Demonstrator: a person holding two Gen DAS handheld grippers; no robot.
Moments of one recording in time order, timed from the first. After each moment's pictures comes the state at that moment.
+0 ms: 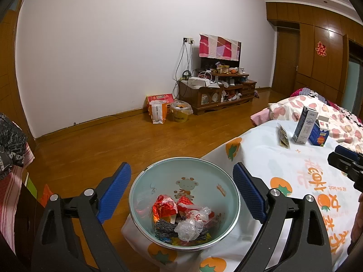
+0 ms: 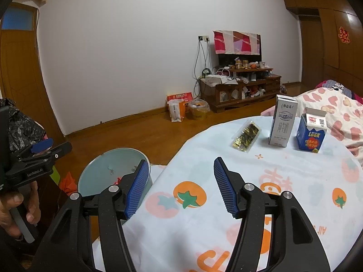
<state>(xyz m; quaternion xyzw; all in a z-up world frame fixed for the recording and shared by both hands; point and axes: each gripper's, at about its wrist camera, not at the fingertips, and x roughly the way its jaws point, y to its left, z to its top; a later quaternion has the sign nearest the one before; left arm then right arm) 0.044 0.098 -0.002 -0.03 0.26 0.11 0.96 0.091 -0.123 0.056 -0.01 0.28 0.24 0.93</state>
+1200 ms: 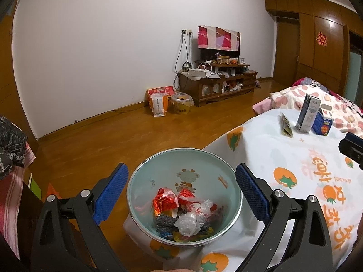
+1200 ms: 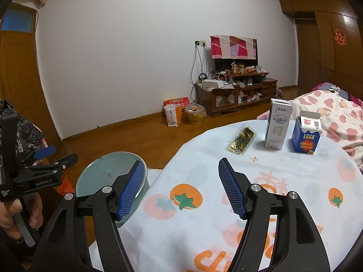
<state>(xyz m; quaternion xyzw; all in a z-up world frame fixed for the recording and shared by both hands) 0.053 0.086 -0.012 -0.01 0.29 0.11 0.95 0.084 -0.125 0.060 -0.01 0.26 0.23 0.94</state>
